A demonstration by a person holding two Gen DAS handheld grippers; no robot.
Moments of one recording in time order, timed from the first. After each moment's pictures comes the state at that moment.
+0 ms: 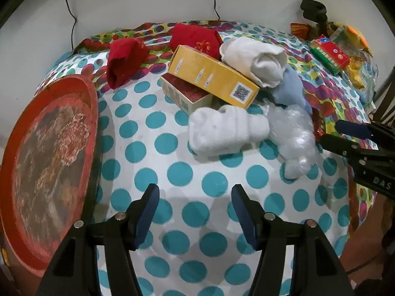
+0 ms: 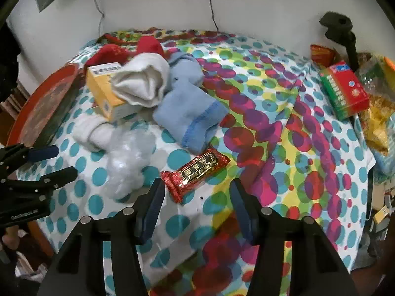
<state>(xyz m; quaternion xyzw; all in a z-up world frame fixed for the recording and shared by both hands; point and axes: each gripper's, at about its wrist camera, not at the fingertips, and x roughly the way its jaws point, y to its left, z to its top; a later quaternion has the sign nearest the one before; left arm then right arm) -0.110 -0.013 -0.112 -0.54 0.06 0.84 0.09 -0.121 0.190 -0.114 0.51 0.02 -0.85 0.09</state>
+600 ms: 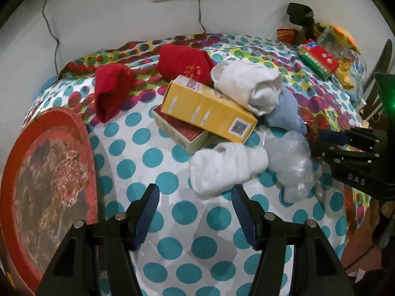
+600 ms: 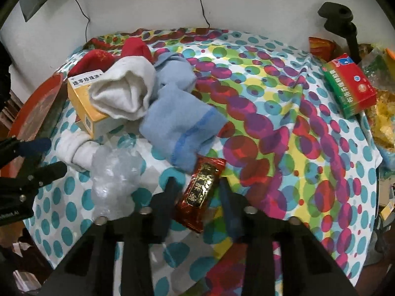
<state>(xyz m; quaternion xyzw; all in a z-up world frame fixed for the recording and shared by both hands) -0.139 -0.009 -0.098 -0.51 0.08 0.84 0.14 -0.142 0.190 -0.126 0.51 0.00 -0.85 0.08</state>
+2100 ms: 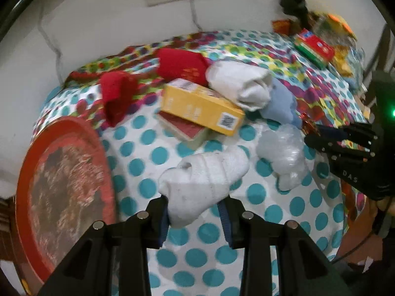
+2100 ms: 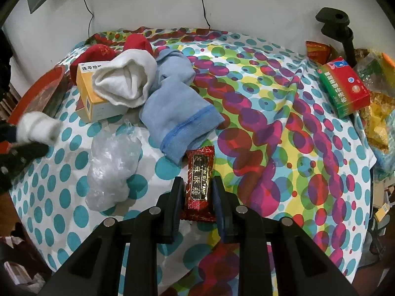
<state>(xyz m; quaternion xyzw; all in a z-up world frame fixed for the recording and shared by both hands) -0.129 -0.010 -0.075 -0.52 0.12 0.83 0.12 -0.129 0.190 -0.127 0.50 0.03 -0.86 0.08</state>
